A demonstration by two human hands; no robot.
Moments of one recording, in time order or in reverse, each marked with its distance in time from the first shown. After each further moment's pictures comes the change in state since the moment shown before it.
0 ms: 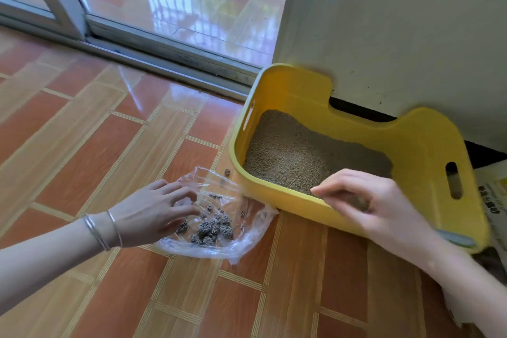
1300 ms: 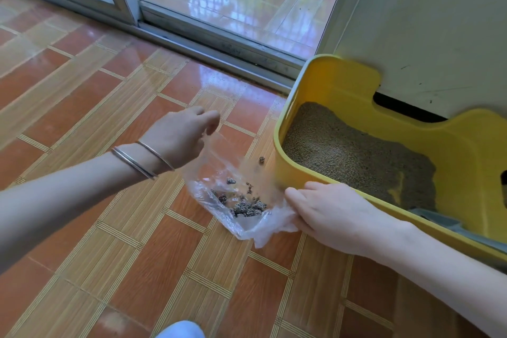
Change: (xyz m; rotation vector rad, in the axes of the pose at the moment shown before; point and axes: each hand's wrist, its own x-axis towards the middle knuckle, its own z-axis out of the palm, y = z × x) left_hand 0.007 -0.027 -0.089 -0.268 0.238 -0.574; right_hand 0.047 -0.028 0.087 -0.741 -0.371 -0.395
